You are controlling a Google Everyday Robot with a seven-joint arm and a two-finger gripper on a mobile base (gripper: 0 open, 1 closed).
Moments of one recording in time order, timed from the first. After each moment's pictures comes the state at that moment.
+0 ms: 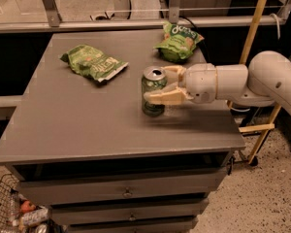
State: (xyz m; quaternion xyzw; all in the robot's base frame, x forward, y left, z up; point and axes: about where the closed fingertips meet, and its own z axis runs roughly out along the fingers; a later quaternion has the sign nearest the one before) arm 0.551 -0.027 0.887 -0.54 0.55 0.37 0.52
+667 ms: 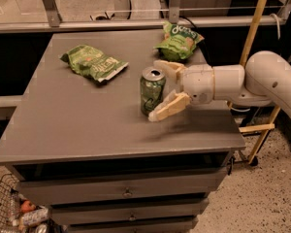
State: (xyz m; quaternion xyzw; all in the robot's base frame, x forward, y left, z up) arm 0.550 -0.023 0.887 -0.54 0.55 0.37 0.52
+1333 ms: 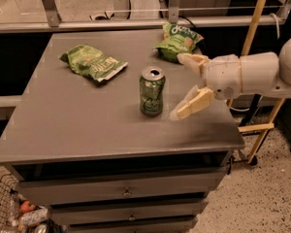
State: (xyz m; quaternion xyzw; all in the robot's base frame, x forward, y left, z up) arm 0.534 -0.070 0.908 -0.56 0.60 0.30 0.49
